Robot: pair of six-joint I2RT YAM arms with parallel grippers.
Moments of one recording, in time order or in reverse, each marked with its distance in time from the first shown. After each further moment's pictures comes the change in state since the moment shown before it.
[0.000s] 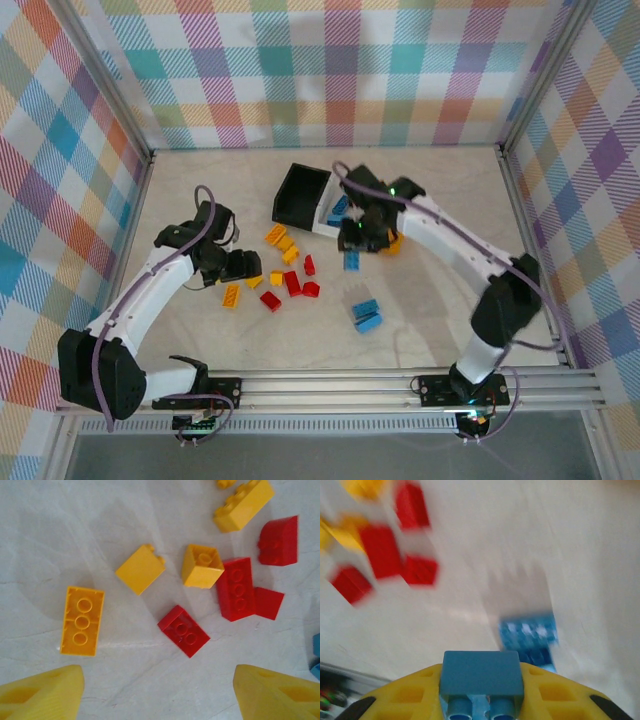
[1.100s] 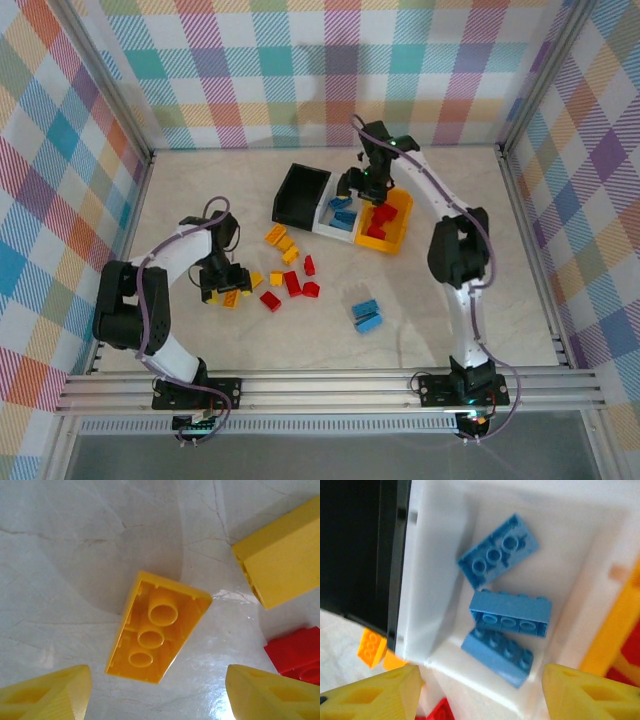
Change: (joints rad) left arm 0.094 0.362 -0.014 -0.041 -0.056 -0.003; right arm -0.248 0.428 0.408 0.051 -0.138 -0.072
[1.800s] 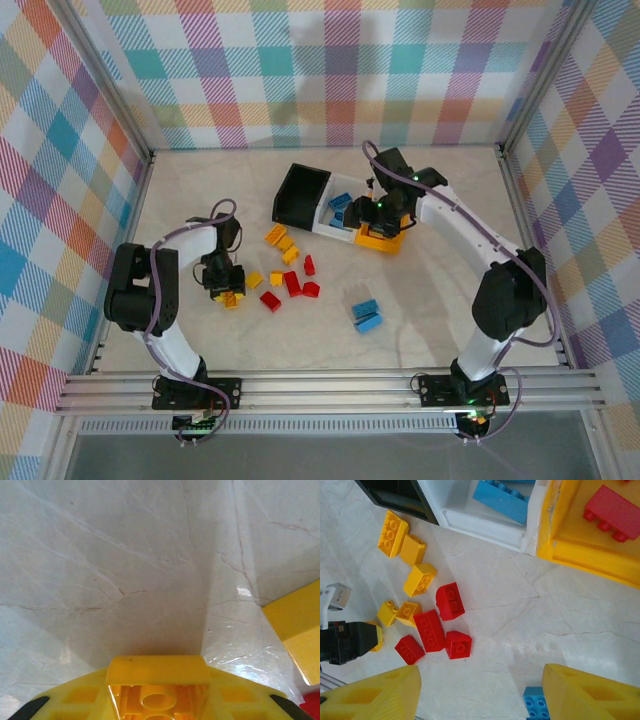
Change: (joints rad) left arm 0.021 0.122 0.006 0.075 -0.026 0.082; right arm 0.073 -0.489 -0.541 0.108 -0.026 0.068
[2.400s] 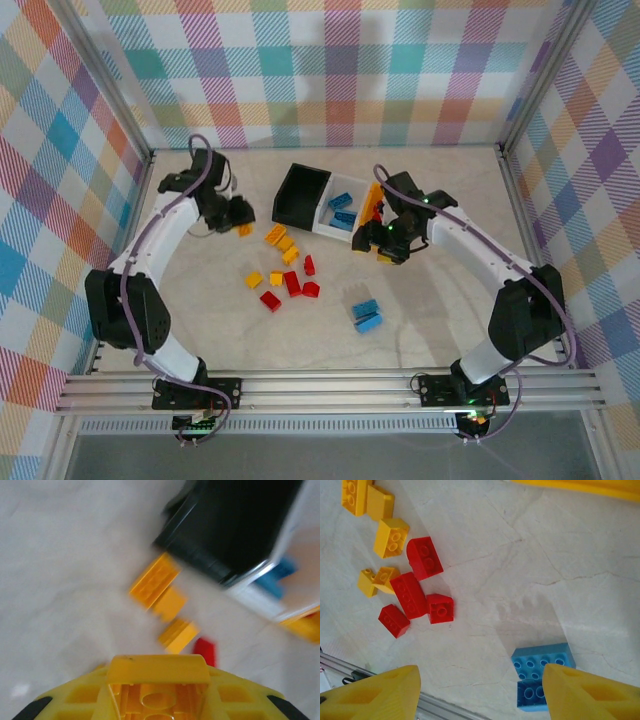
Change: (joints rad) left arm 0.000 -0.068 0.519 0.050 0.207 -0.119; right arm 0.000 -0.132 -0.246 0.037 -0.076 0.056
